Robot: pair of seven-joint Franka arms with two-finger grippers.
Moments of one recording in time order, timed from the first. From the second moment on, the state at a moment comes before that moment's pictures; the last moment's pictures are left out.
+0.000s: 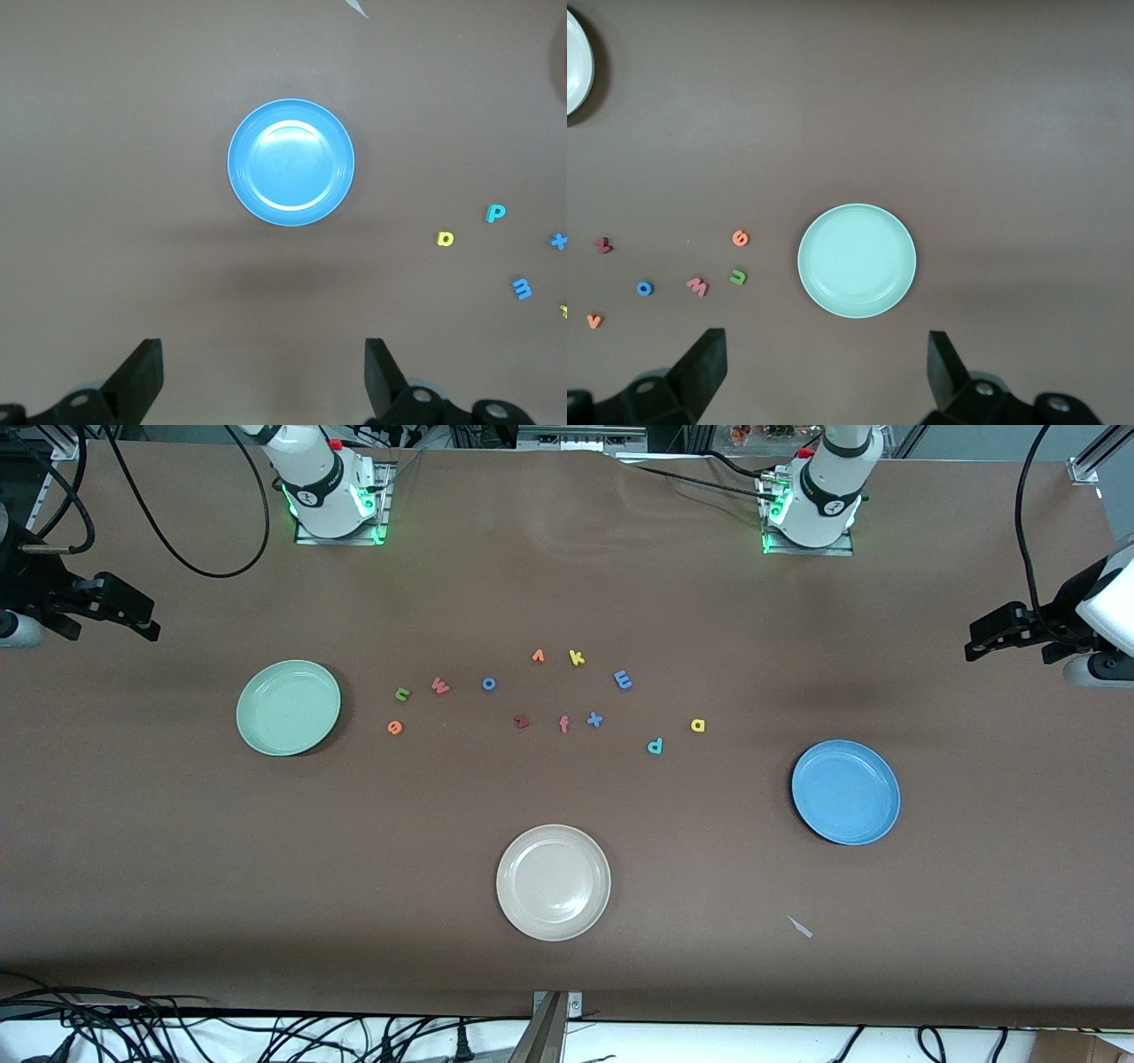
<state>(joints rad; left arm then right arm) 0.15 0.05 -0.13 -1.56 0.00 1.52 0.03 -0.03 -0.03 0.04 -1.63 0.00 1.61 0.01</state>
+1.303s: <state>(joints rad) 0.16 0.05 -0.13 -1.56 0.00 1.52 0.03 -0.03 -0.03 0.04 -1.63 0.00 1.61 0.01</state>
